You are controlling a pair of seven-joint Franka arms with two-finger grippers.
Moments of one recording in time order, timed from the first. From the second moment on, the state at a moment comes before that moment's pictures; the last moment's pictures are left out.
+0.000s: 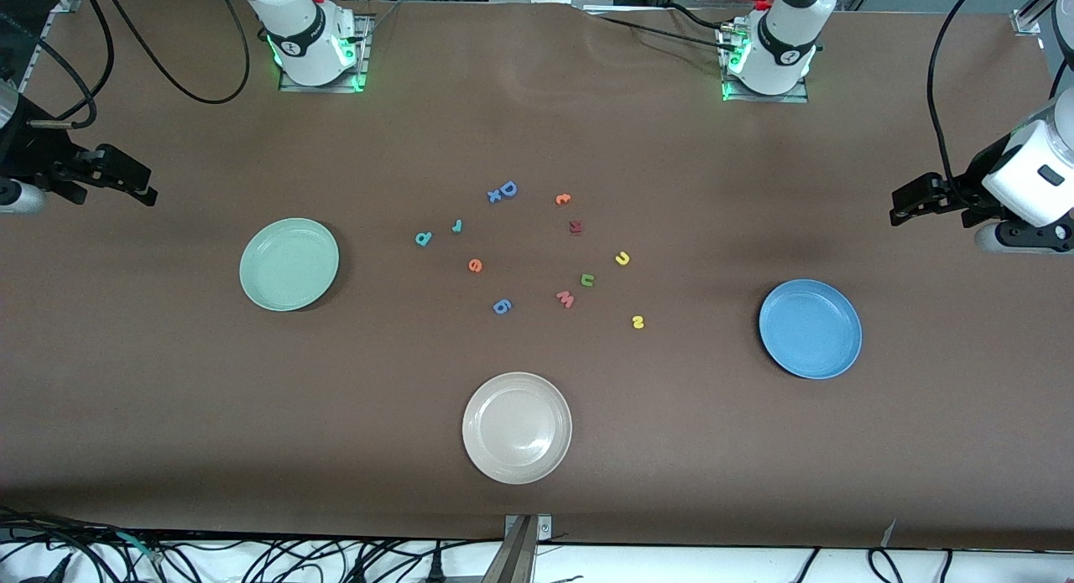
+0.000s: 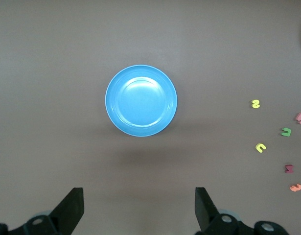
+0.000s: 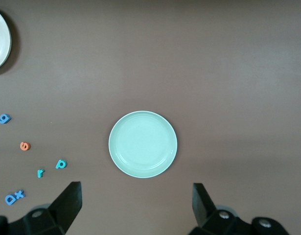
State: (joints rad) left arm -0.06 0.10 0.04 -1.56 -0.01 1.59 -0.01; right arm -0.02 -0.02 0.01 -1.69 0.02 1.71 0.01
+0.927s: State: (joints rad) left arm -0.06 0.10 0.04 -1.56 -0.01 1.59 -0.01; right arm -0.02 -0.02 0.01 -1.69 0.02 1.70 0.01
